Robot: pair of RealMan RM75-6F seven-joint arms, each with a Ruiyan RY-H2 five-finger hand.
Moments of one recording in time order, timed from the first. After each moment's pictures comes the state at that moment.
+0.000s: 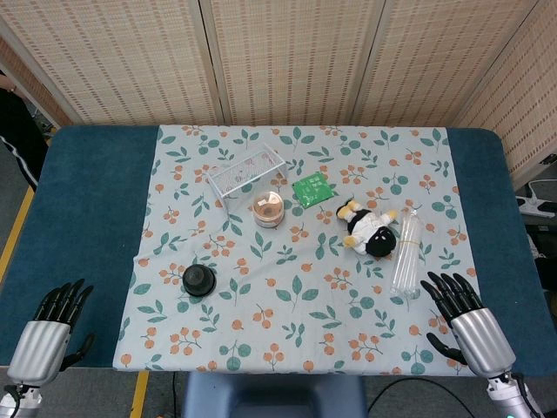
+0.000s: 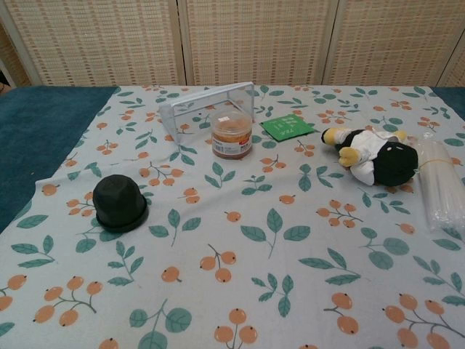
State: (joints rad) left arm -0.03 -1.20 0.06 -1.60 1.66 1.54 0.21; right arm 0.07 -1.17 -0.08 -1.57 -1.80 1.56 -0.04
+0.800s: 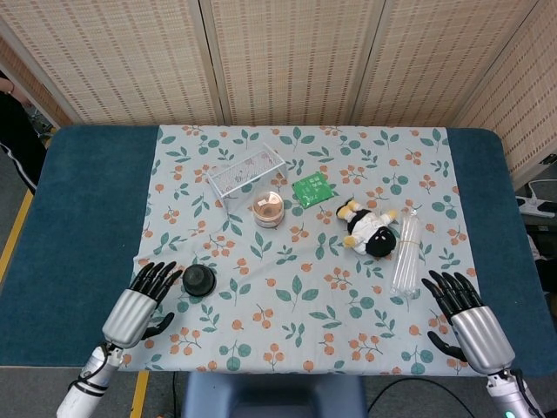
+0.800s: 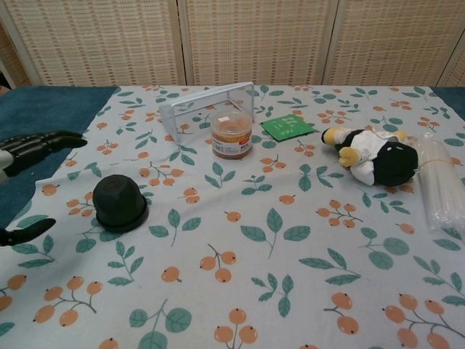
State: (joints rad) left arm -0.28 -1.53 -0.02 -1.40 1.74 1.33 0.15; right arm 0.07 -1.17 -0.07 -1.58 -1.76 1.53 -0.05
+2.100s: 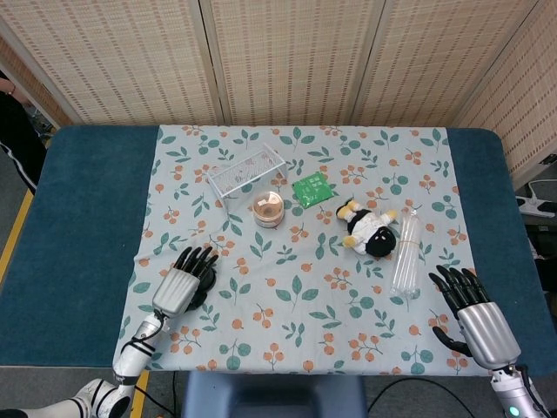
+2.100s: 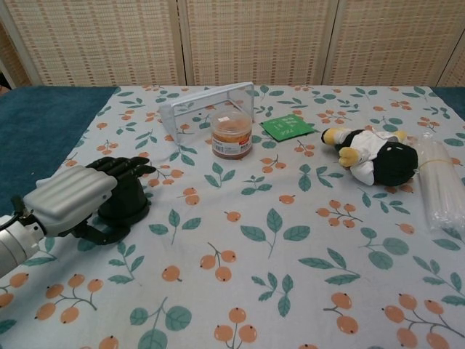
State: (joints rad) left arm -0.47 -1.83 -0.06 -1.01 1.54 1.11 0.23; right arm 0.07 -1.15 -0.06 -1.59 -1.73 1.52 -0.03
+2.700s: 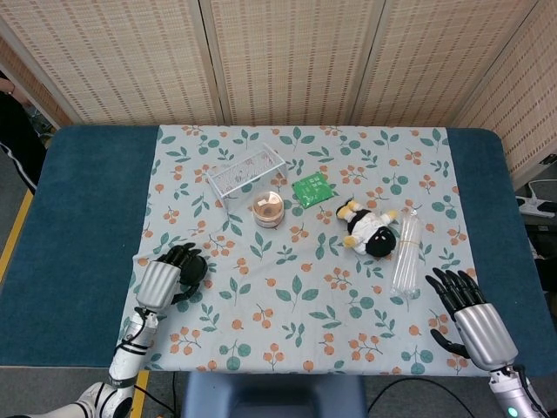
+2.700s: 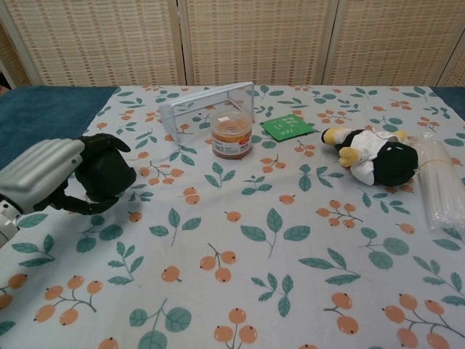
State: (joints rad) left arm -0.43 -1.88 -0.12 -0.94 1.56 1.39 -0.05; right arm 0.08 -1.15 -0.07 -1.60 -1.74 1.50 -0.03
